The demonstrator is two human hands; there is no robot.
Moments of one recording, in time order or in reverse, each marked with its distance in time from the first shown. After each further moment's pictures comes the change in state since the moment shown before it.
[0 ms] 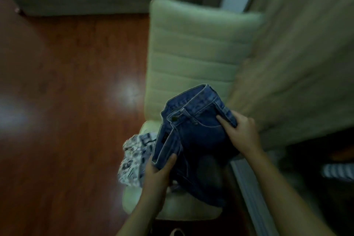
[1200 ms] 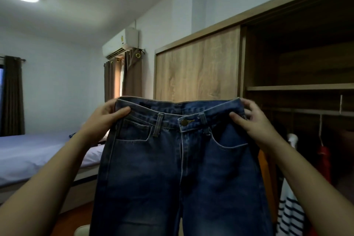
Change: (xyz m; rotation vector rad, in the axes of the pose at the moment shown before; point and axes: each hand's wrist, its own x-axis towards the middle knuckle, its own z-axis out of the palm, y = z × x) left_hand -0.187 0.534 0.231 0.322 -0.901 1.131; right_hand -0.091 -0.293 -0.510 0.473 0.539 -0.351
